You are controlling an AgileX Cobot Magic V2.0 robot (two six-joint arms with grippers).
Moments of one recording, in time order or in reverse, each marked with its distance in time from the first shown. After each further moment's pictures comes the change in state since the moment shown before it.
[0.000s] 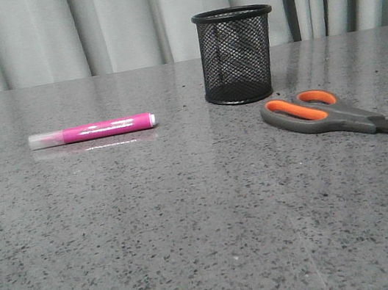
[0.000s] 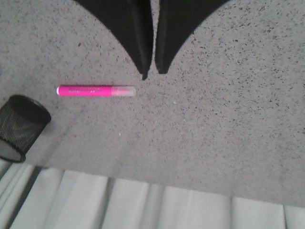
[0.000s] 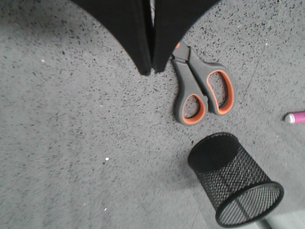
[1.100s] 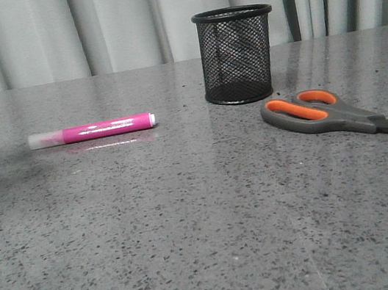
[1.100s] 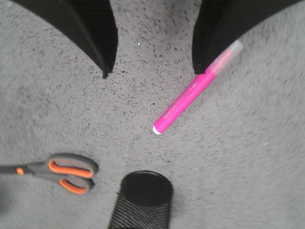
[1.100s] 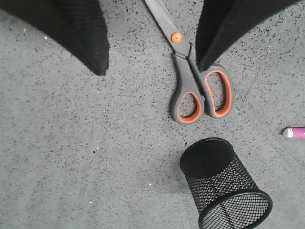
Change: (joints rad) left arm -0.004 0.820 -0.450 -0.543 0.440 1.115; right arm 0.000 0.059 -0.082 -0.009 0.055 -0.109
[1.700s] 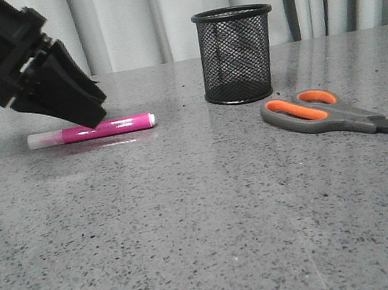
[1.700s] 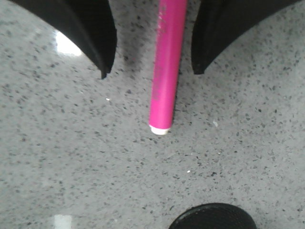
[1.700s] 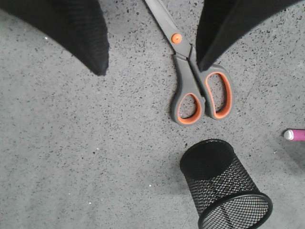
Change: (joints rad) left arm -0.179 0.496 -0.372 0.198 0.058 0.264; right arm 0.000 0.000 0.000 0.000 0.003 -0.007
